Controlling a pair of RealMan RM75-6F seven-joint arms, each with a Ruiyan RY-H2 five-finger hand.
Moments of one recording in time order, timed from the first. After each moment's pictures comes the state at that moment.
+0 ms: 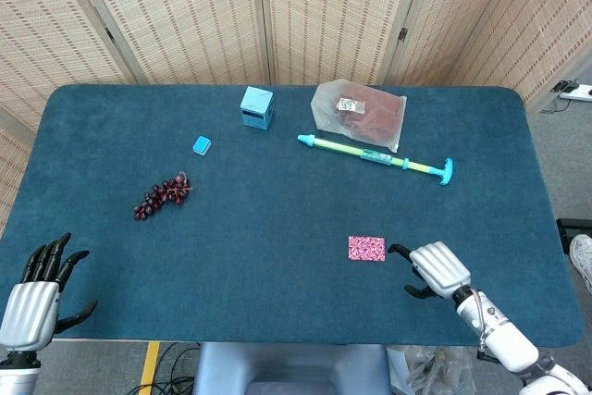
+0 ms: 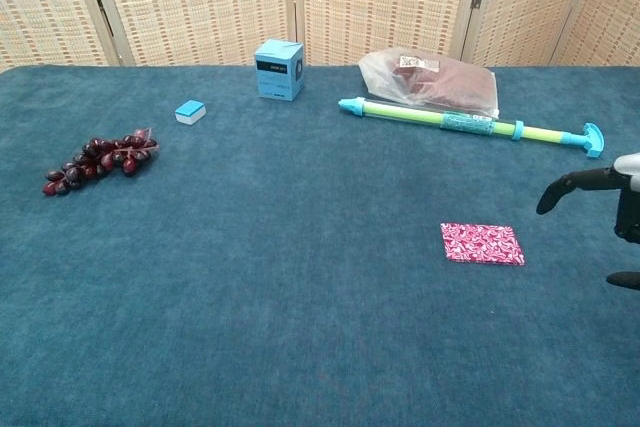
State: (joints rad) left arm -0.03 -1.16 0.00 -1.75 1.57 1.55 0.18; right arm 0.43 -1.18 0.01 -1.69 -1.48 0.91 -0.08
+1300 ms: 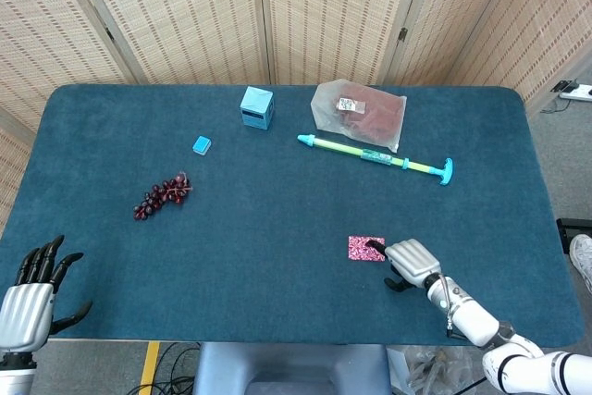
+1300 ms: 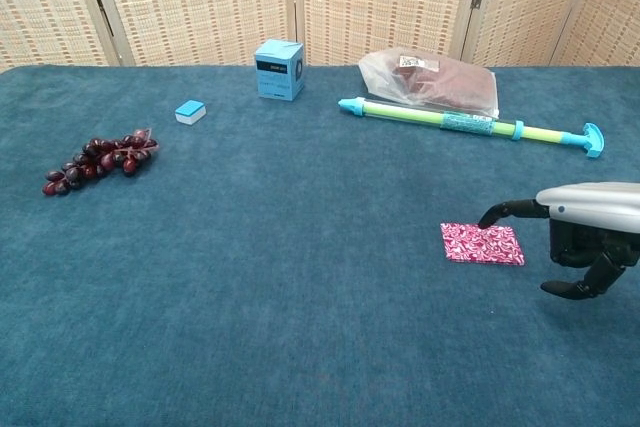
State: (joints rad) left arm -0.02 -1.17 -0.01 -1.70 1.55 1.55 0.16; right arm 0.58 -1.30 0.01 -1.61 -1.26 0.73 -0.15
